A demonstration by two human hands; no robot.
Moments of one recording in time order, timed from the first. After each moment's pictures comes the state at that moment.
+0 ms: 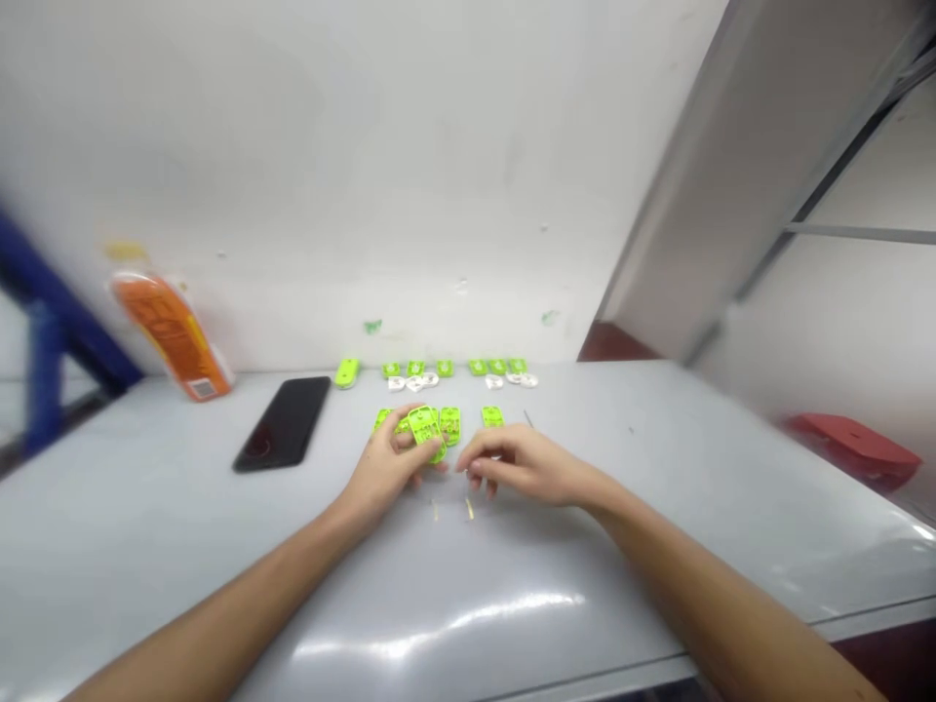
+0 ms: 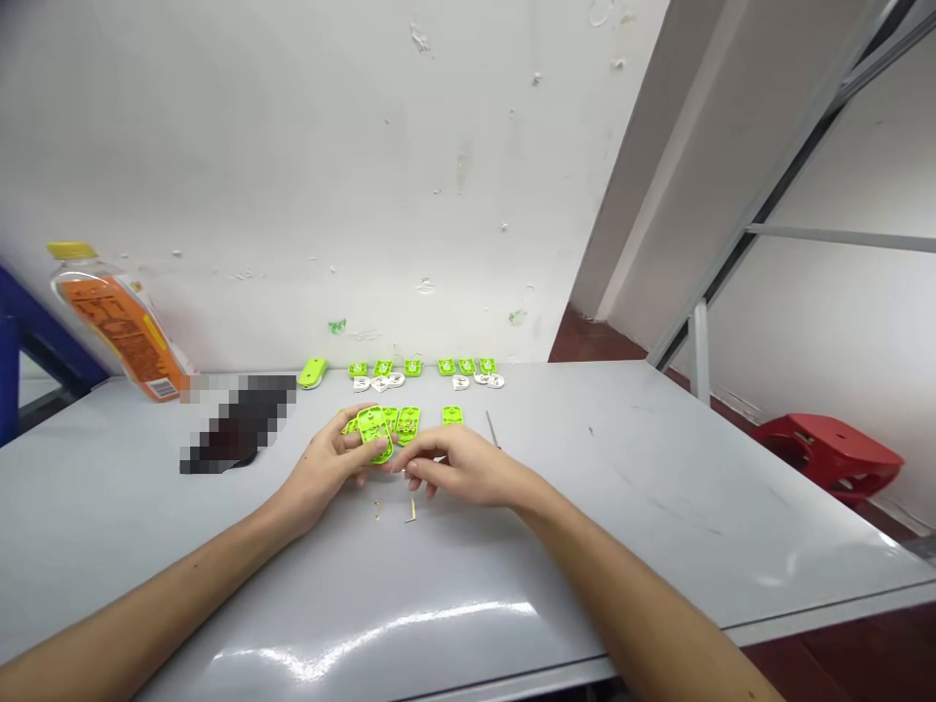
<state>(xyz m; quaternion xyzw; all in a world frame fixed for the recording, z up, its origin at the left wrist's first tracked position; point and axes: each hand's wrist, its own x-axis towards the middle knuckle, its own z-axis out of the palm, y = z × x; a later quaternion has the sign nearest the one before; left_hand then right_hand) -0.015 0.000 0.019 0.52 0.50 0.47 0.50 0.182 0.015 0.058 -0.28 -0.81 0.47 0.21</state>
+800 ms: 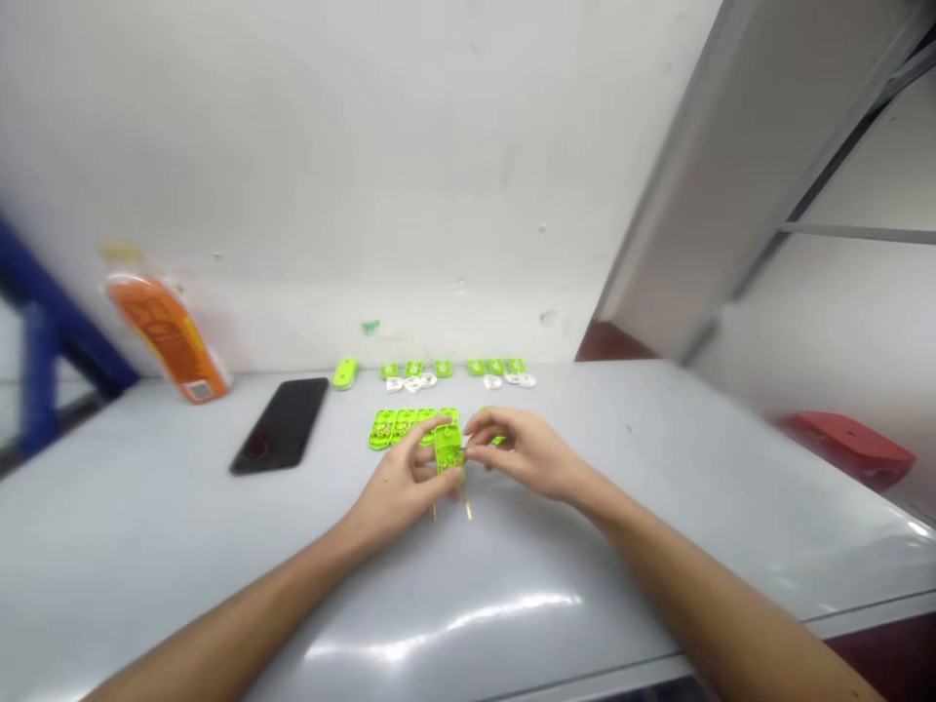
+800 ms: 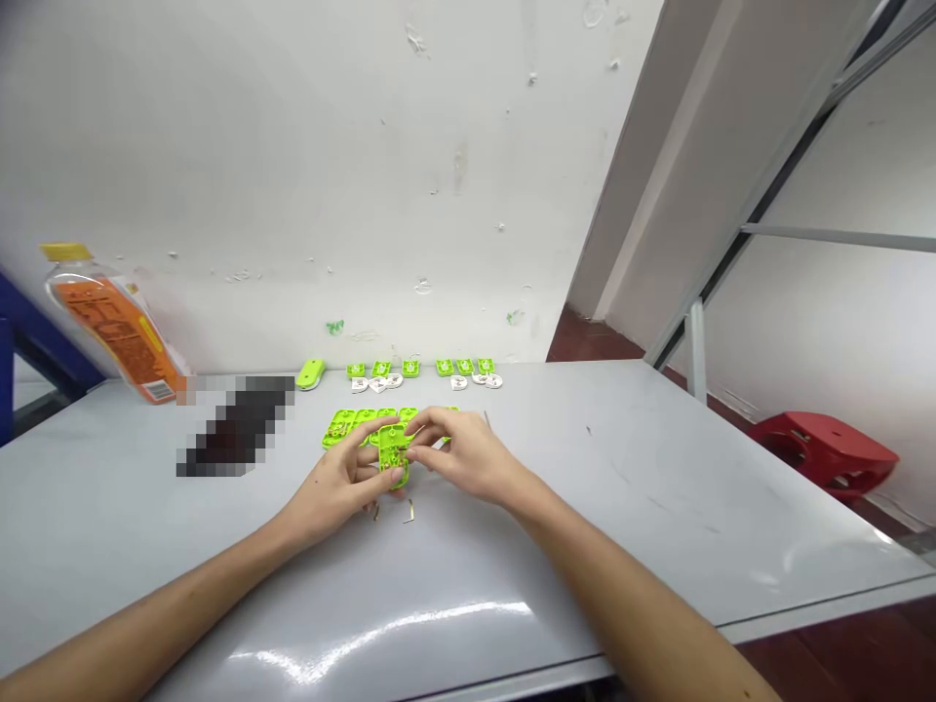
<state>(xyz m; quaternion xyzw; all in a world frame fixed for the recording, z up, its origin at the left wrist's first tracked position) -0.006 -0.013 0.019 0.60 0.43 0.41 0.53 0.181 0.022 0.049 -0.37 -0.80 0.35 0.31</state>
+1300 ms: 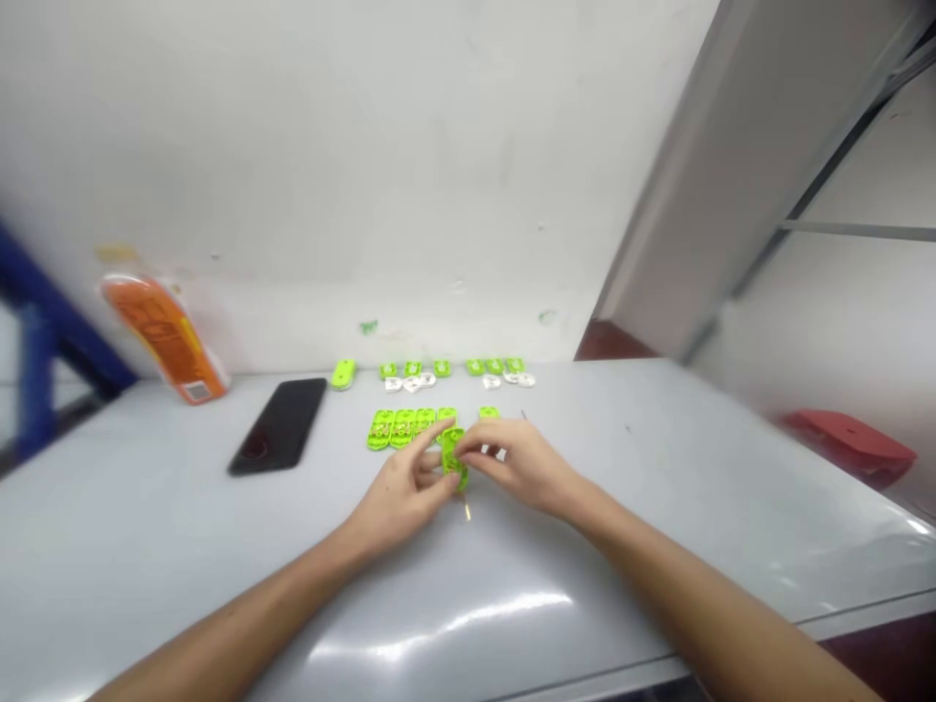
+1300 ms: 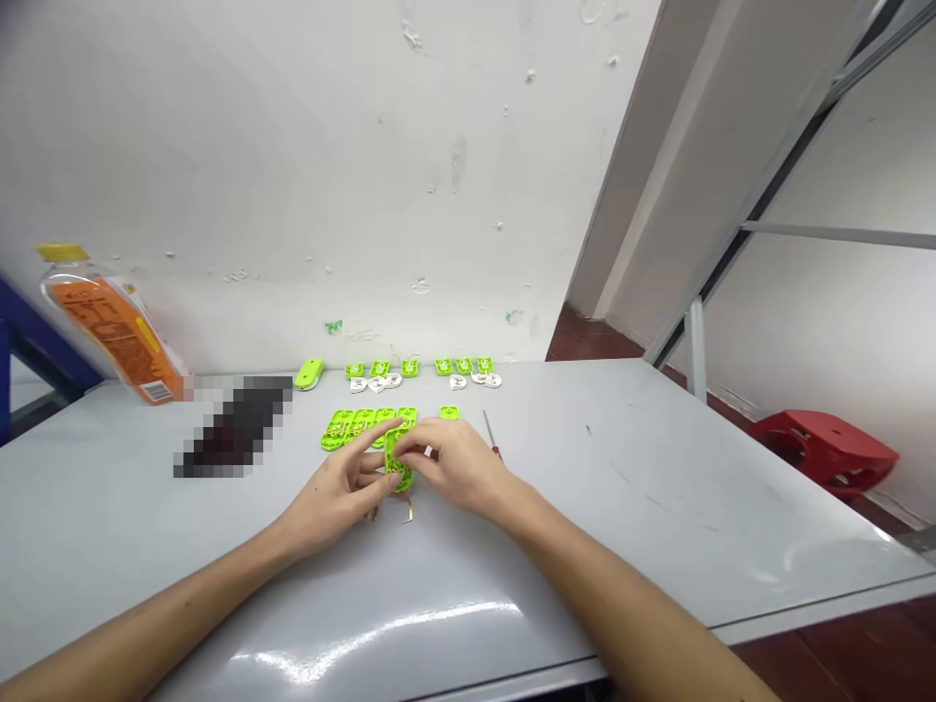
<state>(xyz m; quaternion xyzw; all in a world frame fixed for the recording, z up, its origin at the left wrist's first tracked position) -0.005 -0.017 0.019 0.64 0.43 0.39 0.51 0.173 0.016 0.050 -0.33 -0.87 0.23 0.30</state>
